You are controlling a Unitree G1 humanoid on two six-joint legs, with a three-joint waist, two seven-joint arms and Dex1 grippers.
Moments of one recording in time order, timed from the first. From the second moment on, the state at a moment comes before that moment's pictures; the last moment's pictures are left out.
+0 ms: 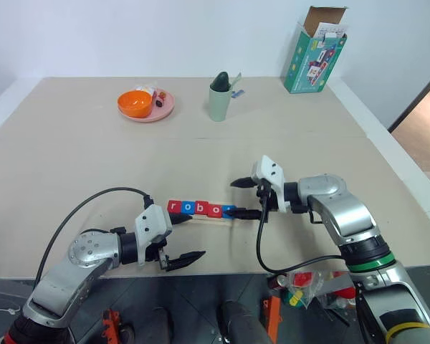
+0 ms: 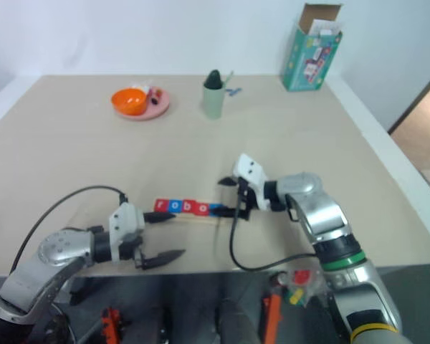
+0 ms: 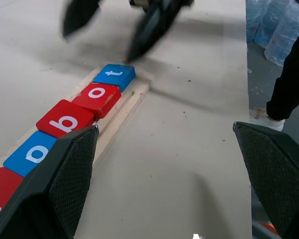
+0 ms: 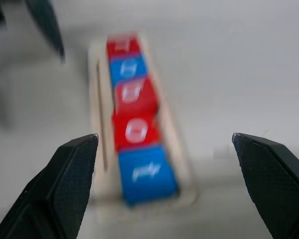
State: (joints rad) left arm -0.06 0.64 -0.14 -0.49 -0.42 0.40 -0.86; right arm -0.62 -0.57 0.18 -0.02 0.24 0.55 1.10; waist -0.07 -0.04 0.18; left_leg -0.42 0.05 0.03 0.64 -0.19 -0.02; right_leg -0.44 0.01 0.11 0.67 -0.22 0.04
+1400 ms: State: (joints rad) left arm -0.05 0.60 -0.11 -0.49 -0.45 0.40 -0.83; right arm -0.41 -0.61 0.22 -0.24 0.34 0.67 0.93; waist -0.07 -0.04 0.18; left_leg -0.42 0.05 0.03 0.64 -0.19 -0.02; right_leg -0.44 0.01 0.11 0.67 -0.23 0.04
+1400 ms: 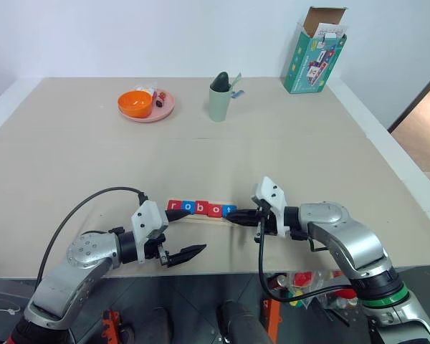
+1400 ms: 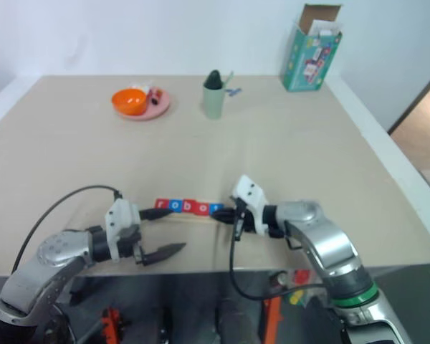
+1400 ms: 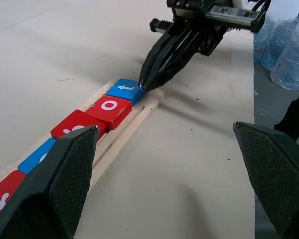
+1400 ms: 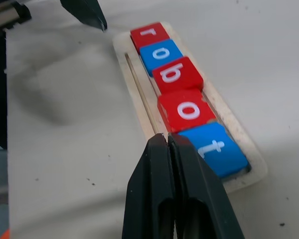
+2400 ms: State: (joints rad) left arm -0.05 0.59 -0.12 -0.49 -0.43 0.40 -0.83; right arm -0.43 -0.59 0.24 -0.20 0.30 0.63 0.96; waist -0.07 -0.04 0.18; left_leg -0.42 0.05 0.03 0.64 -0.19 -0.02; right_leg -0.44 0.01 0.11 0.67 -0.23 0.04
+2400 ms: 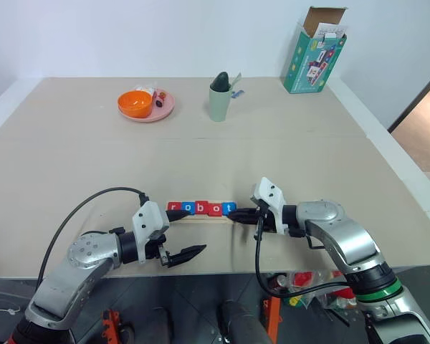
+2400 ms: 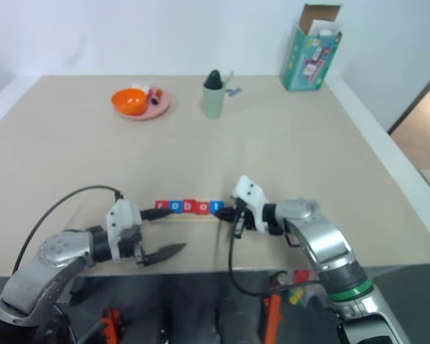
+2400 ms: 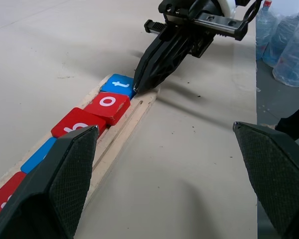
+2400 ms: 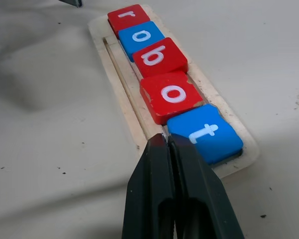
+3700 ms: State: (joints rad) left arm -0.04 0.57 -0.11 -0.49 -0.43 0.40 -0.79; right arm -0.47 -0.52 0.30 -0.18 0.23 0.61 0.93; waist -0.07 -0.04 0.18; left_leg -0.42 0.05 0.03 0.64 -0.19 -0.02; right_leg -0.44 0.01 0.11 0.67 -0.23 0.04
